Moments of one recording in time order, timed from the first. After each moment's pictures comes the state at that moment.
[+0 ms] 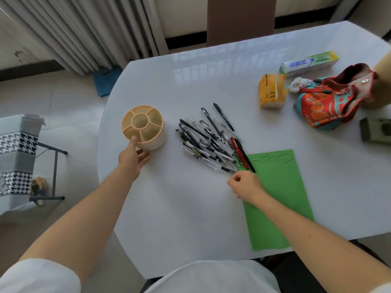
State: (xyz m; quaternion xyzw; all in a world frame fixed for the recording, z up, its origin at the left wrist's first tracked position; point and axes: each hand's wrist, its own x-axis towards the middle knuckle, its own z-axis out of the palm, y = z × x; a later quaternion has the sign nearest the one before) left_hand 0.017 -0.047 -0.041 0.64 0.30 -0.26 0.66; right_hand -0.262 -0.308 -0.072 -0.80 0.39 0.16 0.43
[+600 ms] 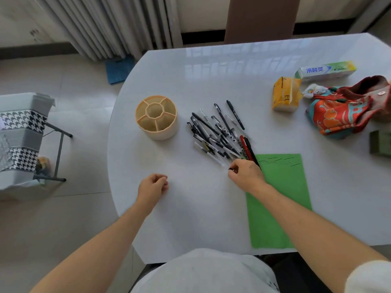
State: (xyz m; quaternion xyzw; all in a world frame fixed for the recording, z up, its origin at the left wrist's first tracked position) left_hand -0.118 0.003 -0.080 0.78 0.15 -0.31 0.52; right_hand -0.232 -0.308 -0.069 -0.91 0.28 0.14 0.28
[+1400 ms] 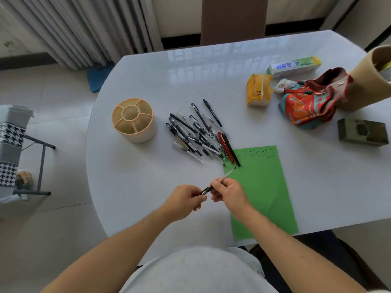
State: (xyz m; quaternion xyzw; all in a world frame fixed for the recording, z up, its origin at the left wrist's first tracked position) left_hand -0.202 -0.102 -0.029 0.78 -0.21 -0.48 0.34; right_hand -0.306 -0.261 -0.041 -0.55 0.40 0.02 0.73
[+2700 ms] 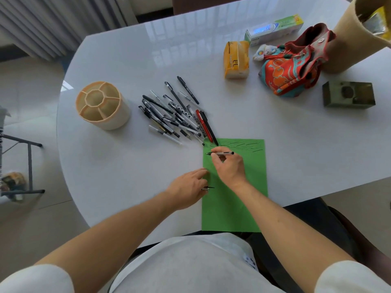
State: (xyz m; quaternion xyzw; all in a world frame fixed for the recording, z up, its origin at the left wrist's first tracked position) left_hand -0.244 -0.151 -0.069 0.74 -0.61 -0.26 0.08; right_hand -0.331 -0.316 -0.078 -0.80 0.37 -0.10 0.46
